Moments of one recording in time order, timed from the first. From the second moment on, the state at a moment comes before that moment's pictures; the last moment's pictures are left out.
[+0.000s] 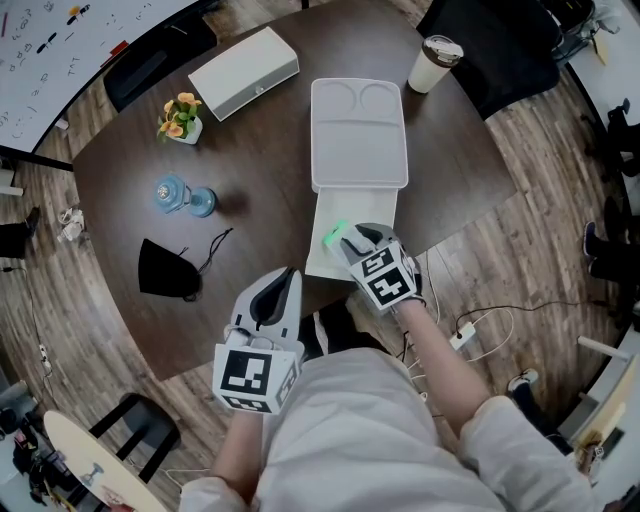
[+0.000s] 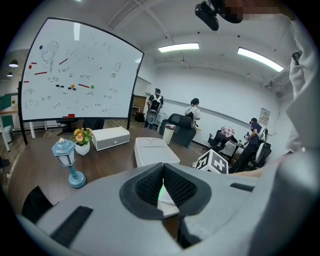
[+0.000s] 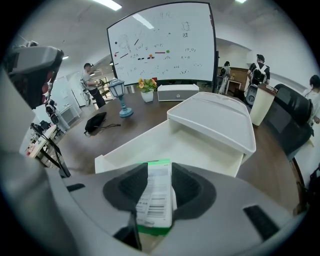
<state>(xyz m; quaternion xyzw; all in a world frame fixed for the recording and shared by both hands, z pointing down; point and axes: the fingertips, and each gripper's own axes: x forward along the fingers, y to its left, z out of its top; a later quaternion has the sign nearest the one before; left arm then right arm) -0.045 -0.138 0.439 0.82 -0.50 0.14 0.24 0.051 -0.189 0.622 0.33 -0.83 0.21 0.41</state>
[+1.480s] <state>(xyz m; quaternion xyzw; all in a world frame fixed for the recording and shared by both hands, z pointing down) -0.035 -0.136 0.435 0.83 -0.49 0.14 0.23 0.043 -0.194 0.612 0.33 -0.83 0.20 0.39</state>
